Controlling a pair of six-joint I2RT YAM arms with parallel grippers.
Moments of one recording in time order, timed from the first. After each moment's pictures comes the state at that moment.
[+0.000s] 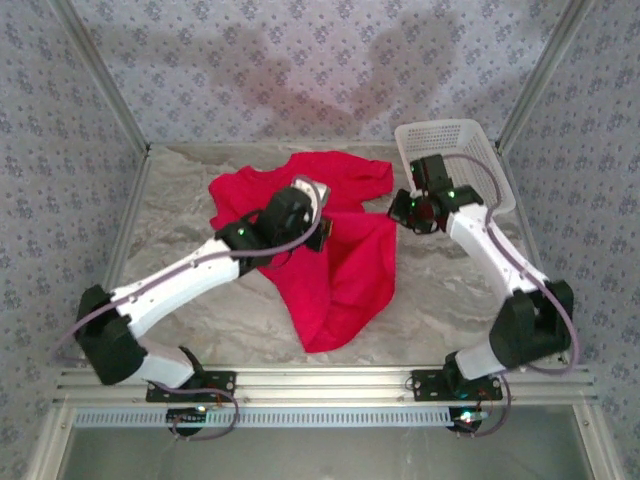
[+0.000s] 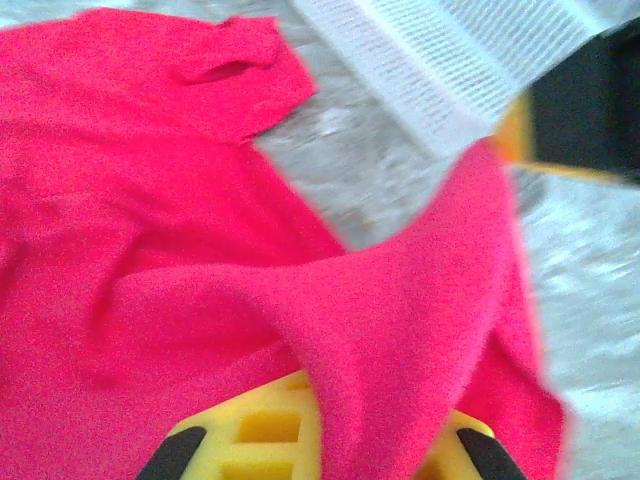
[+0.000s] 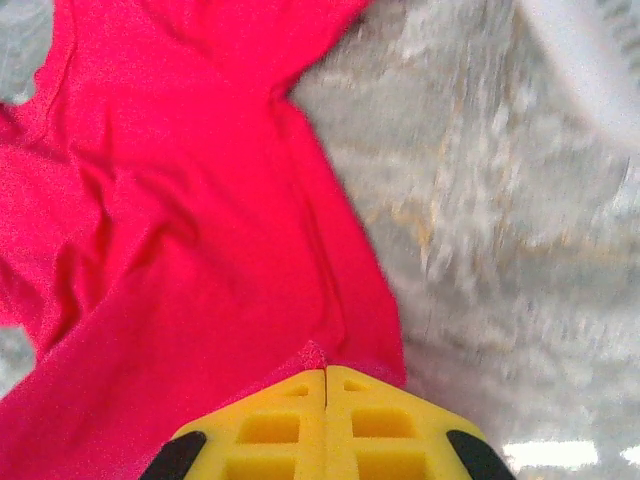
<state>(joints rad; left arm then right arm) -0.84 1.46 1.27 -0.42 -0.01 -0.44 0.27 1.51 1.32 -0.78 -0.12 0.65</state>
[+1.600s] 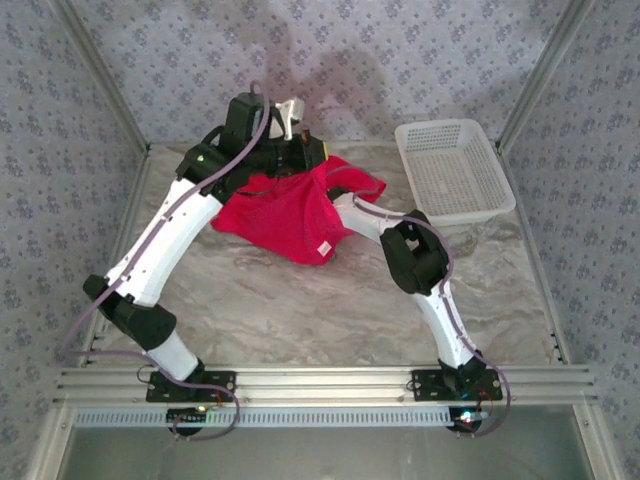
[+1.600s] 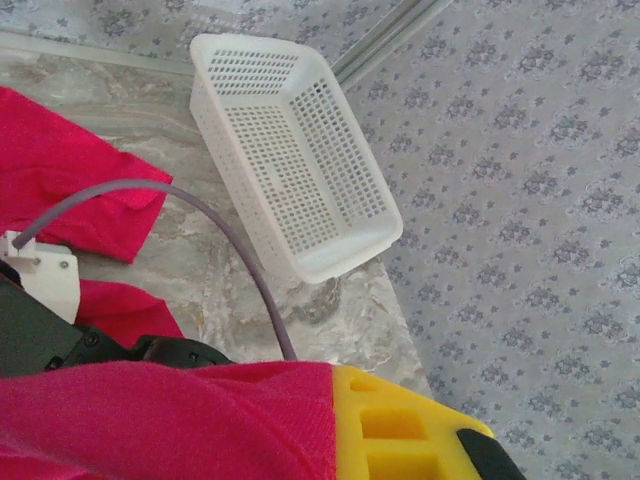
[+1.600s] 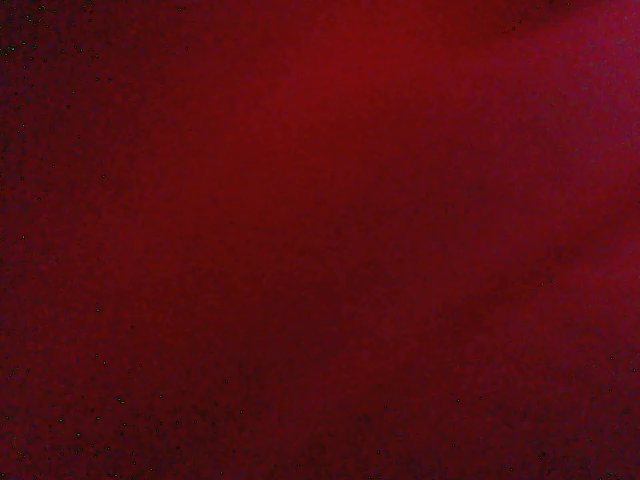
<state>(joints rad) -0.62 1.62 1.93 -0.78 0.32 -0.69 0.69 2.30 1.82 -0.64 0.07 0.96</state>
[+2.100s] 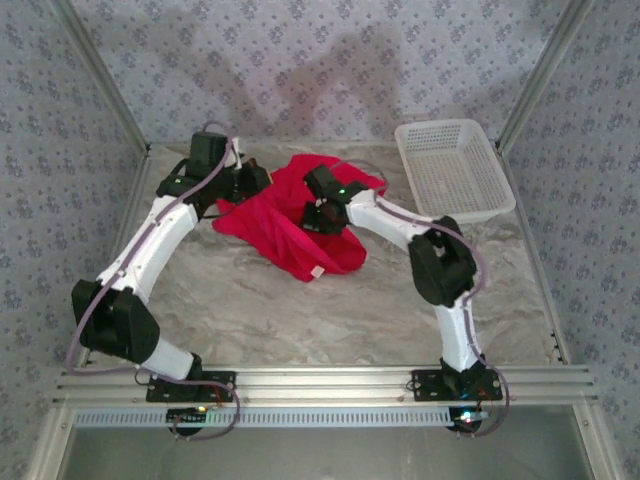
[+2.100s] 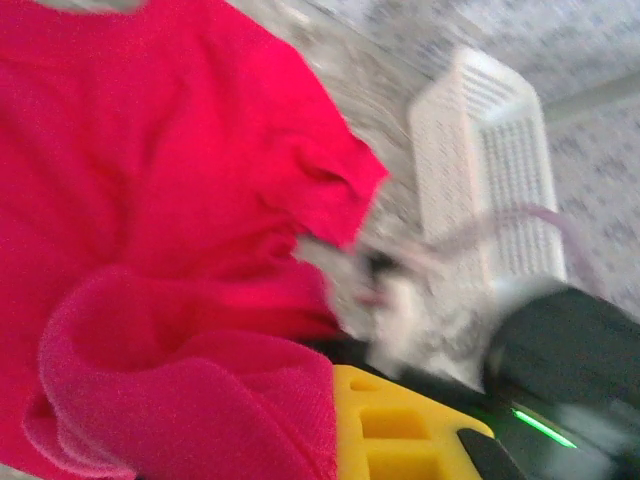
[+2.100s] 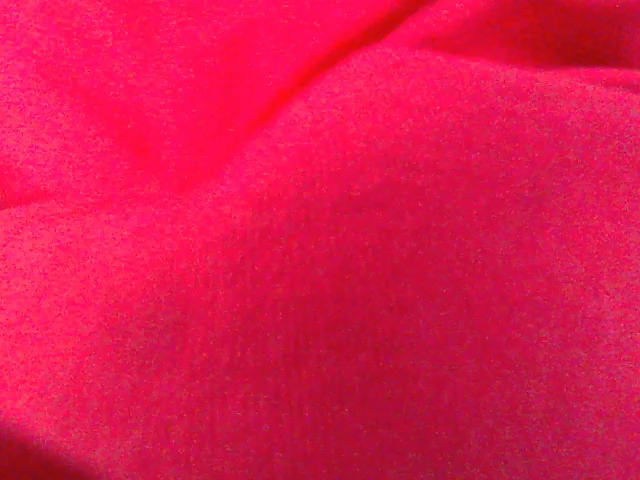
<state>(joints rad) -0.27 1.52 1.40 -0.56 0.38 -0.70 0.68 2.01 1.67 -0.67 -0.13 0.78</state>
